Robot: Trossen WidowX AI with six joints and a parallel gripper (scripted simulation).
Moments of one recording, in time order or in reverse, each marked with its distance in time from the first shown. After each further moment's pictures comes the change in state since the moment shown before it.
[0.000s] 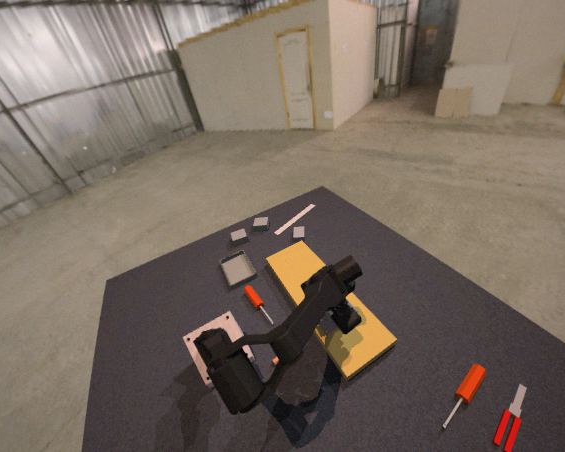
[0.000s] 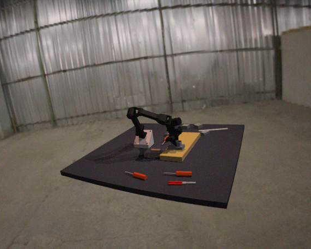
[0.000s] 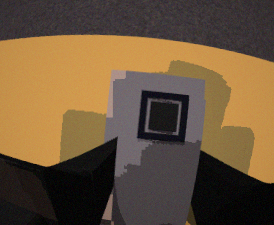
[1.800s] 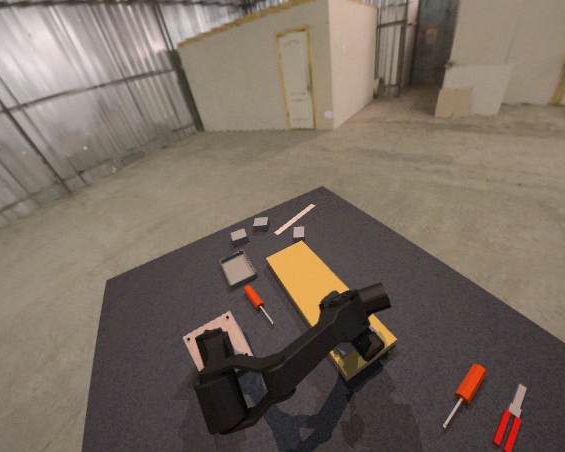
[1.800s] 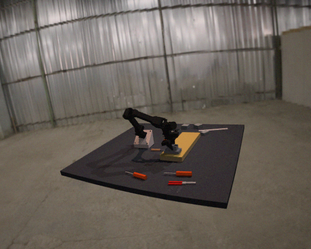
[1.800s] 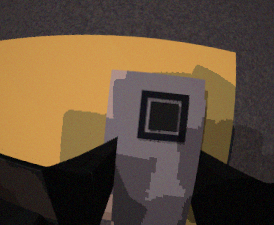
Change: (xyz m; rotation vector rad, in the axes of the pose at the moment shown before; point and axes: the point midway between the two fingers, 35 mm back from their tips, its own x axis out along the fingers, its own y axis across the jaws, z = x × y) arm -0.001 -0.080 0.000 -0.004 -0.001 -0.001
